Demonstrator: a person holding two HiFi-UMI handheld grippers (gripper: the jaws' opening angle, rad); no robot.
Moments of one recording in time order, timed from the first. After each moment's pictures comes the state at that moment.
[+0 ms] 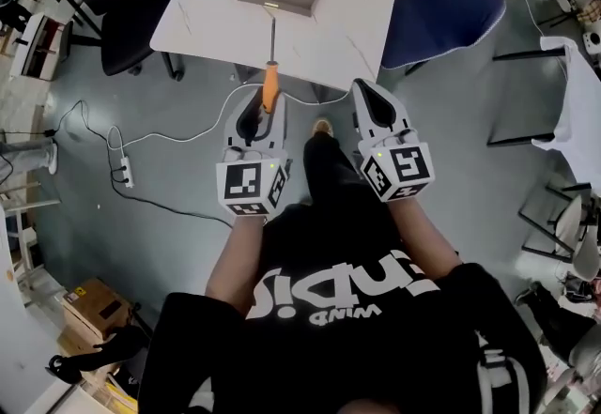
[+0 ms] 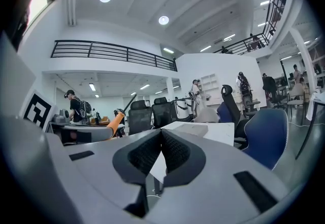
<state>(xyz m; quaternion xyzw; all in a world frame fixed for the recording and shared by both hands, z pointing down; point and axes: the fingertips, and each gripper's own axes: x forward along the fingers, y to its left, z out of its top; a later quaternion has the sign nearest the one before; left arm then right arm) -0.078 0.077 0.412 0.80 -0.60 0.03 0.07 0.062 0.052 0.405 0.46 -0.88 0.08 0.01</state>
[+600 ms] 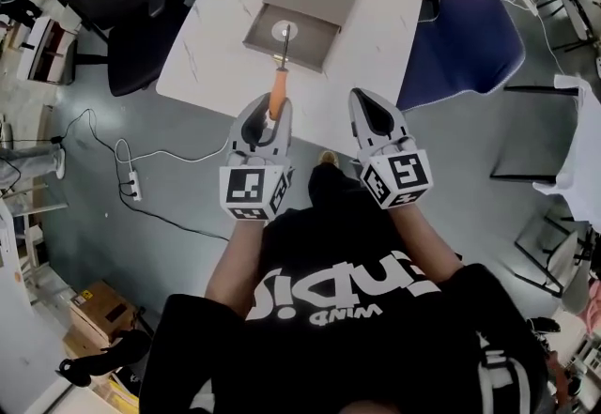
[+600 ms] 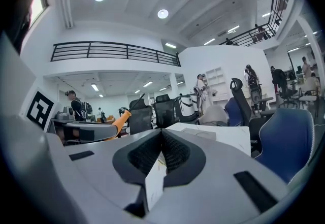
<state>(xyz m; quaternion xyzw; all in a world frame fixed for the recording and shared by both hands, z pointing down) -0.094 -0.084 0.392 0.80 -0.59 0.06 0.08 0.032 -0.111 0.392 0.43 -0.90 0.09 0.02</state>
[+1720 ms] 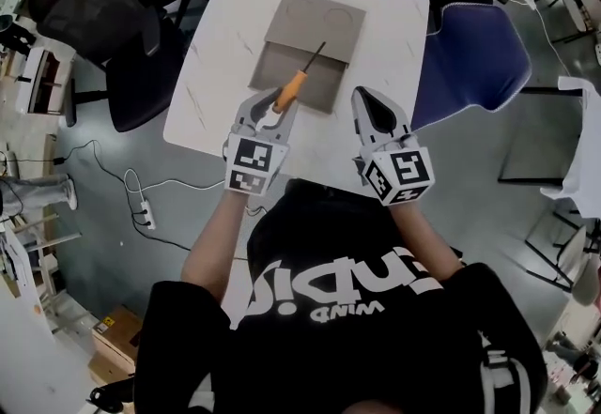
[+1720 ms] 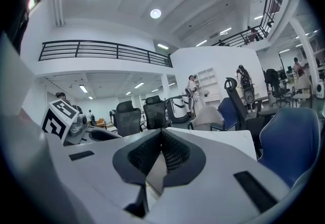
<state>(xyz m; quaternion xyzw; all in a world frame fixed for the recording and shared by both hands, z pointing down) -0.118 -0.223 0.442 0.86 -0.46 0.23 0.05 0.003 -0.224 0.393 0.47 -0.88 0.11 0.01</state>
